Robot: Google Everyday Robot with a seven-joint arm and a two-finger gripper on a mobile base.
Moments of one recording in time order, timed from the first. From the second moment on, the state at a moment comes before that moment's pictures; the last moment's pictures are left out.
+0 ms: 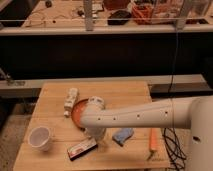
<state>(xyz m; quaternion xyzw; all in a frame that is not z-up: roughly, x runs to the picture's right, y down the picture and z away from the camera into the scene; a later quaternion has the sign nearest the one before) -0.041 0.259 0.758 -0.29 -0.19 -0.50 0.79</state>
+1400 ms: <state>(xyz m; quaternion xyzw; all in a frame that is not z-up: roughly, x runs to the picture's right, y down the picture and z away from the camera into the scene) -0.045 0.269 0.775 -0.28 -0.19 -0.51 0.79</state>
